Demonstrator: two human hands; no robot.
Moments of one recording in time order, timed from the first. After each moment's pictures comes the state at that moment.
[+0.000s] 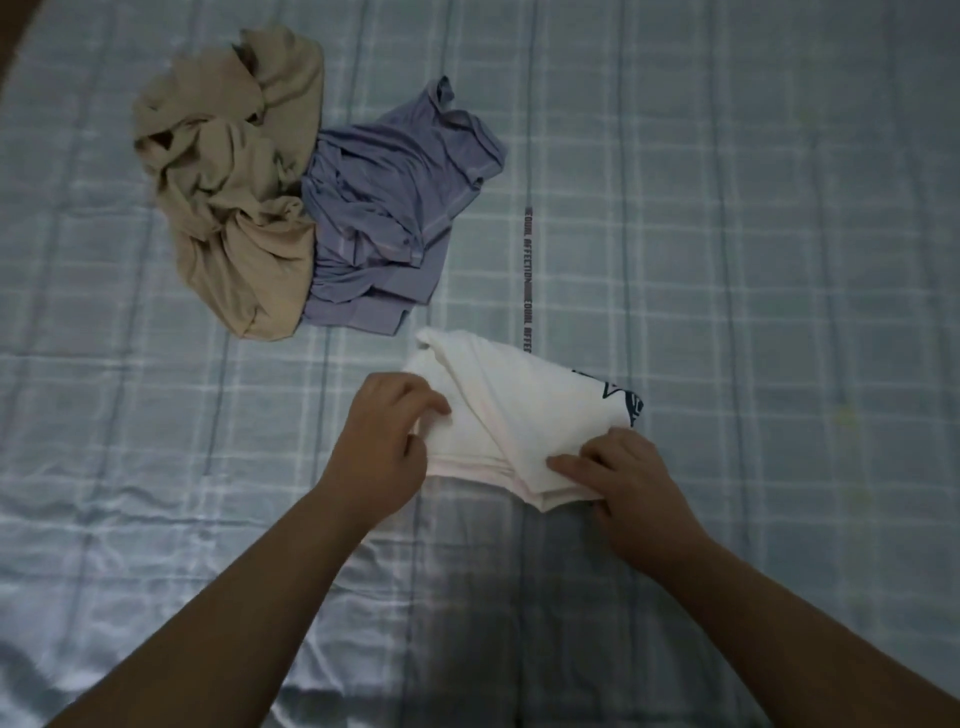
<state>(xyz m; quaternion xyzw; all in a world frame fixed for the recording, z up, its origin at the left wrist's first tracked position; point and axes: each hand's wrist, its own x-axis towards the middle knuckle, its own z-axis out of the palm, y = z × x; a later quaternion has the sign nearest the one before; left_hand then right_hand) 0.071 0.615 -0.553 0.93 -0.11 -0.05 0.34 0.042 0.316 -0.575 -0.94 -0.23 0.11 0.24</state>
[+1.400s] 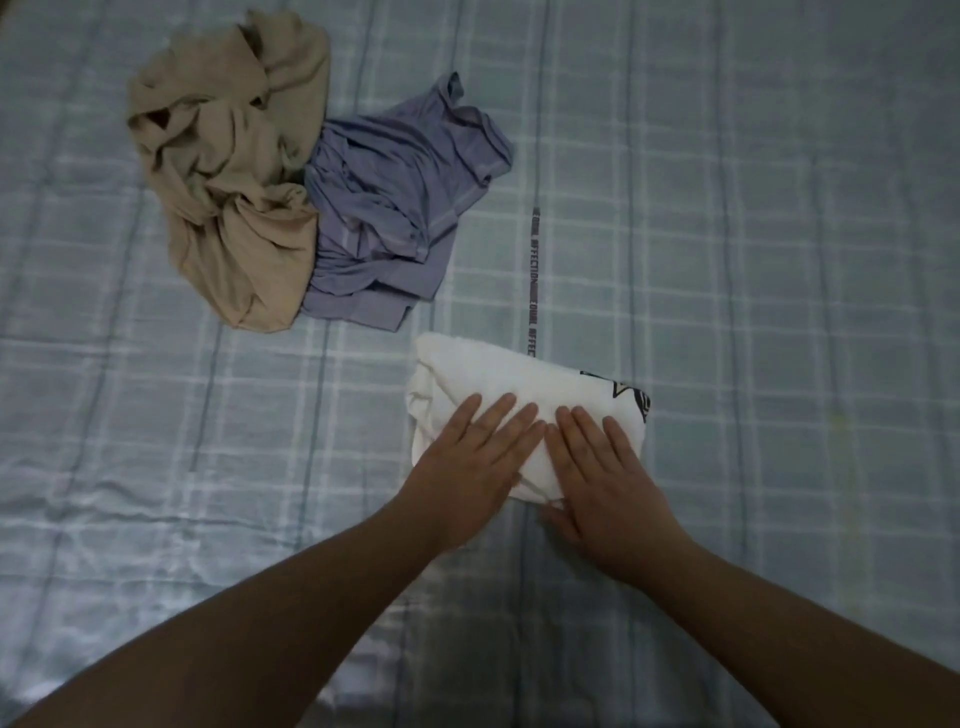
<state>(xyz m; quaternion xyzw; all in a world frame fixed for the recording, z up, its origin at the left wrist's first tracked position) 0.047 0.563 -0.615 0.94 -0.33 -0.08 0.07 0.035 0.337 -0.601 -0.94 -0.30 0.14 -0.01</state>
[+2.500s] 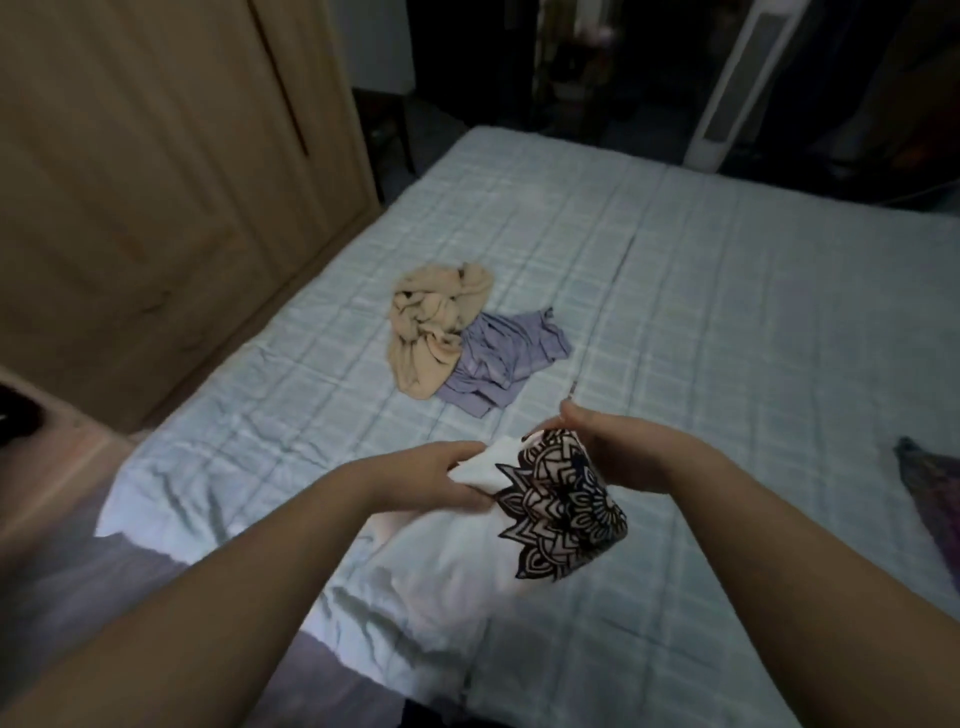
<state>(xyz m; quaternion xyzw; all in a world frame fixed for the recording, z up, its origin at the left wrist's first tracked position) -0.049 0.585 -0.269 0.81 0.01 -0.31 0.49 0.070 0.343 -0.246 -0.66 -0.10 0.57 0.48</state>
